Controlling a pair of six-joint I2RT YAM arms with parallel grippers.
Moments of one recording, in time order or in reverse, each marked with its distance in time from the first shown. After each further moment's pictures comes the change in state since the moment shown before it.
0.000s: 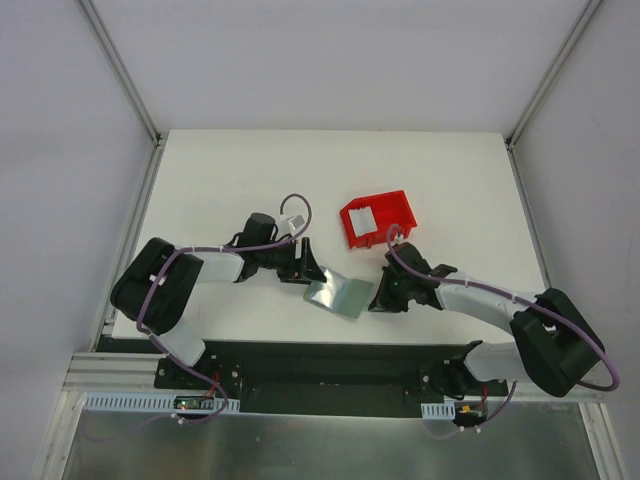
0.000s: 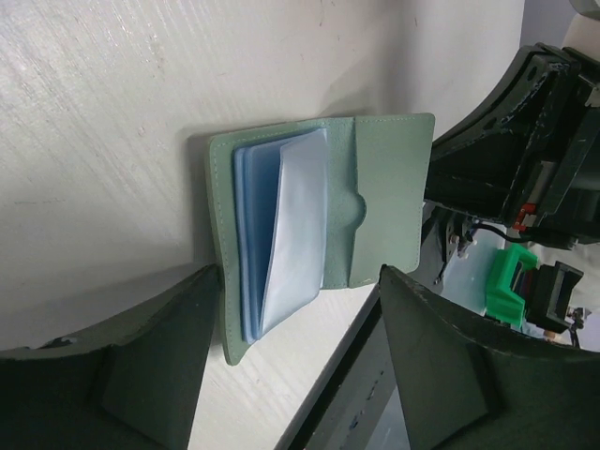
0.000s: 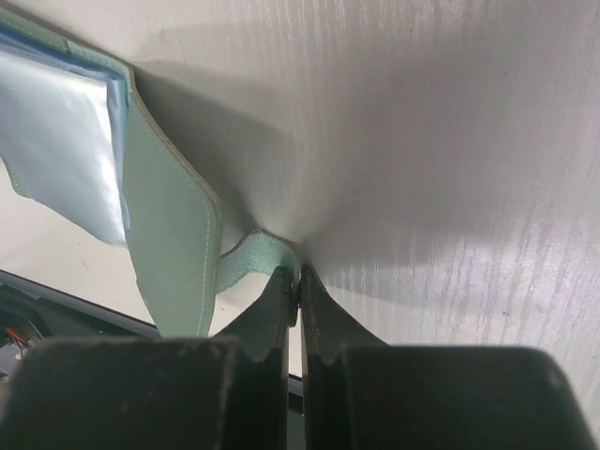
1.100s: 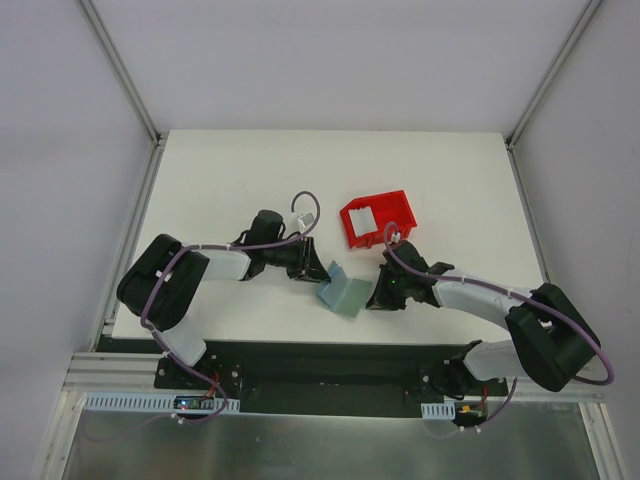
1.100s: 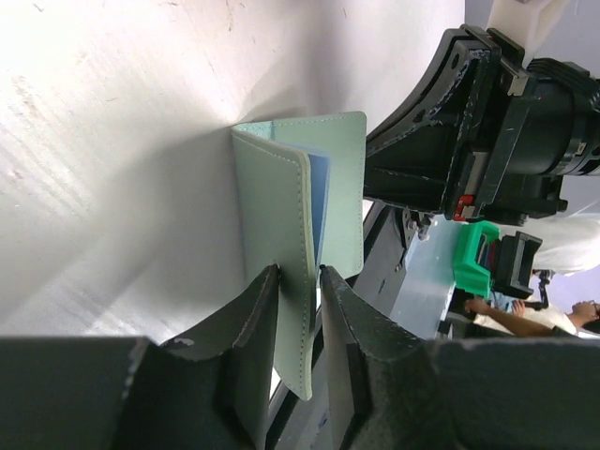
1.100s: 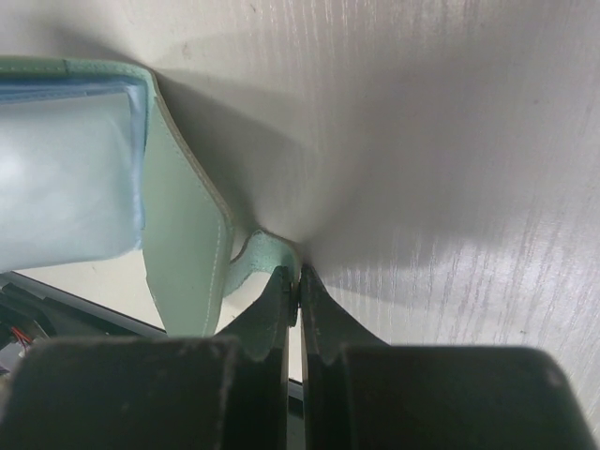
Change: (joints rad) left arm -0.038 0.030 0.034 0.087 0.084 -0.087; right arm 0.004 0.033 0.020 0.024 -0.013 -0.008
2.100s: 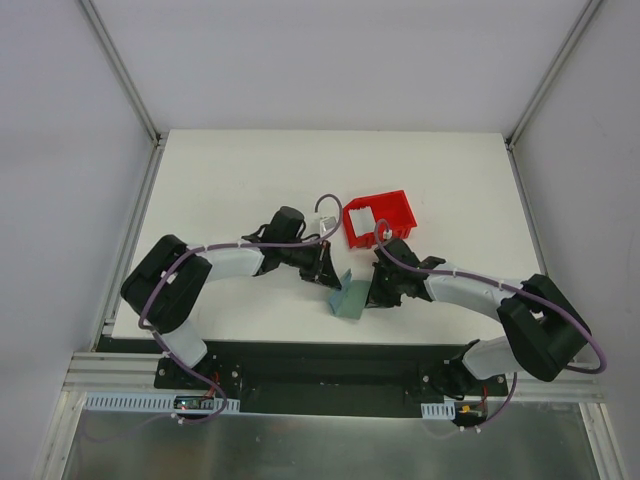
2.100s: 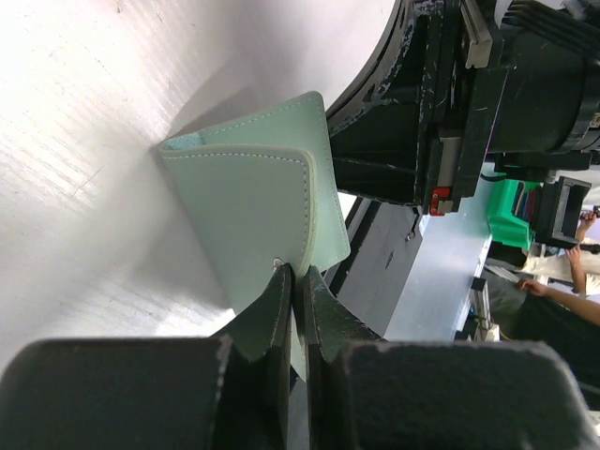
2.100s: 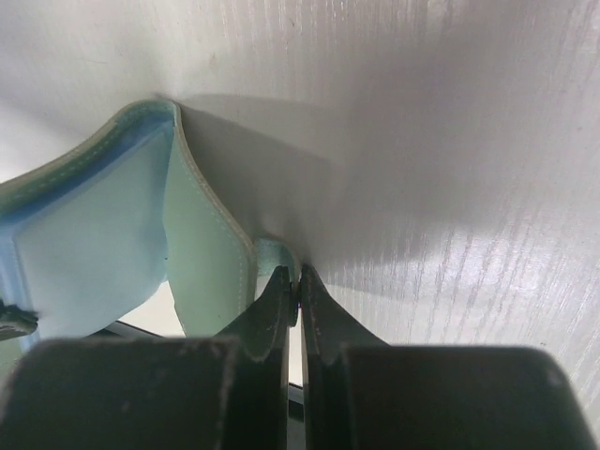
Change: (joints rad) left arm -0.127 0.005 0.142 -0.224 -0.027 0.134; right arm 0.036 0.061 0.073 -0.040 0.030 -0.018
